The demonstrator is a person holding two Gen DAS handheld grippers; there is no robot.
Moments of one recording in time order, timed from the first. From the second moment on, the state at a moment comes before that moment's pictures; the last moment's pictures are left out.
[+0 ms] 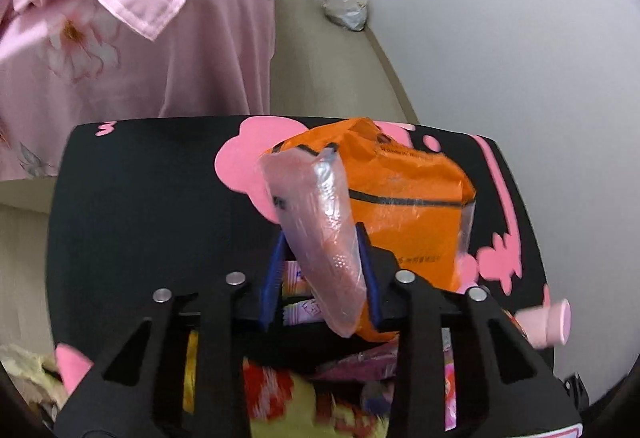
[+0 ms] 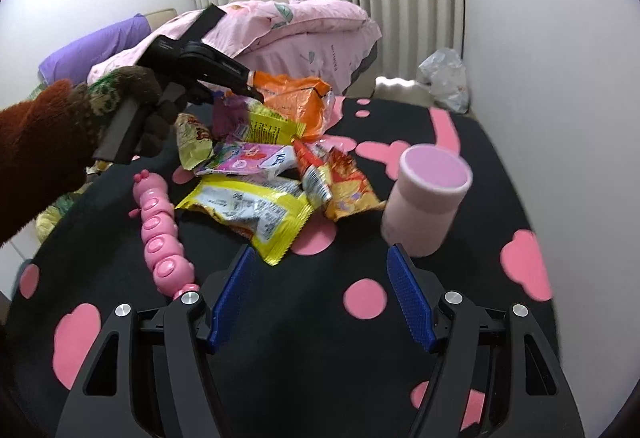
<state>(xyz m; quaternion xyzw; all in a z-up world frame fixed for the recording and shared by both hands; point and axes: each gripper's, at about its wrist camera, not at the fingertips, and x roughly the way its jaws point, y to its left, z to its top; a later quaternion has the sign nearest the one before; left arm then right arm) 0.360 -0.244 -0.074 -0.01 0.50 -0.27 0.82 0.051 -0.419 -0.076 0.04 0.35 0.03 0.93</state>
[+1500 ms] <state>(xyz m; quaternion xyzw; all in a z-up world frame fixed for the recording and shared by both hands) 0.143 -0.080 -0.060 -0.08 0.43 -0.26 0.86 0.109 -0.393 -0.076 -0.03 0.38 0.01 0.92</state>
